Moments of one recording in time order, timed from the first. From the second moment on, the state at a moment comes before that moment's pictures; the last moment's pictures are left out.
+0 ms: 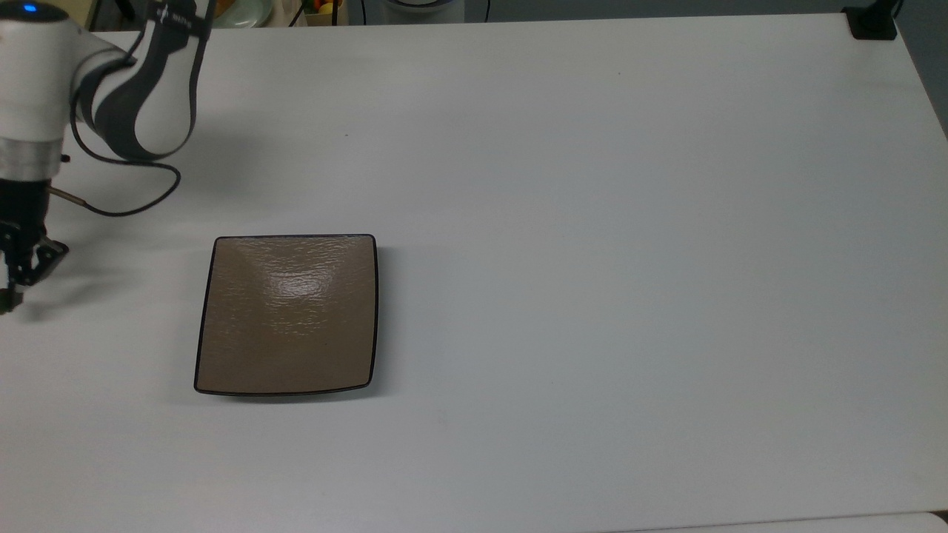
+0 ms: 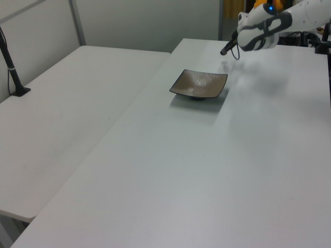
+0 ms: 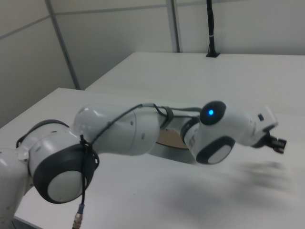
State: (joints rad) arm -0.41 0.79 -0.05 -1.39 0.26 2.97 -0.52
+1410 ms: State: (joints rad) arm -0.22 0.43 -0.04 -1.48 0.27 2.31 -0.30
